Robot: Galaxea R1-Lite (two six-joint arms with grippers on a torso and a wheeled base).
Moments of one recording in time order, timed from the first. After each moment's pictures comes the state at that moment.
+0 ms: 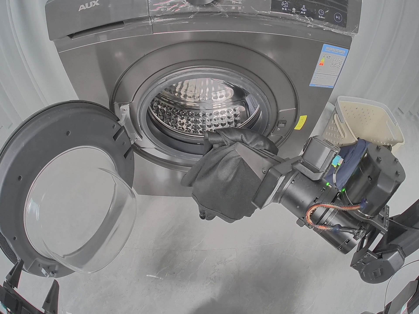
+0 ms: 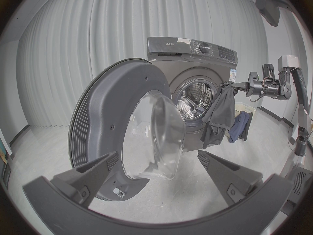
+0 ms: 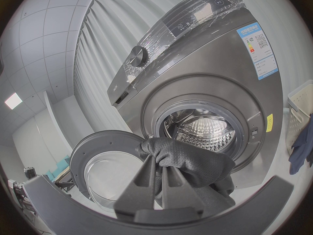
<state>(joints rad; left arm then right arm) 0.00 0.02 -0.02 -0.01 -0.04 0.06 0.87 1.75 -0.64 -1.33 -0.14 0.24</state>
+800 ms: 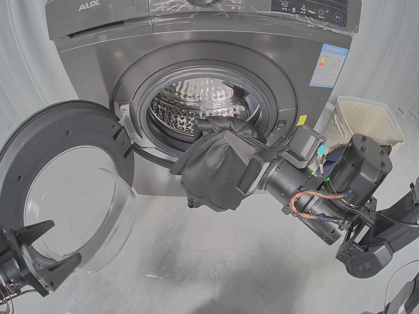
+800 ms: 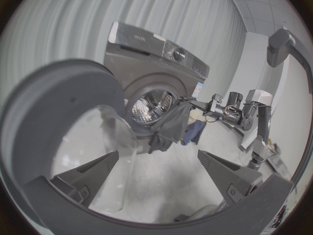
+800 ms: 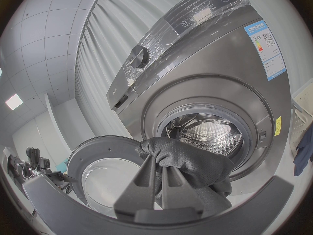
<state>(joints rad) -0.19 0.65 -0.24 -0.30 -0.36 -0.07 0.86 1.82 -0.74 -1.34 -0.14 0.24</state>
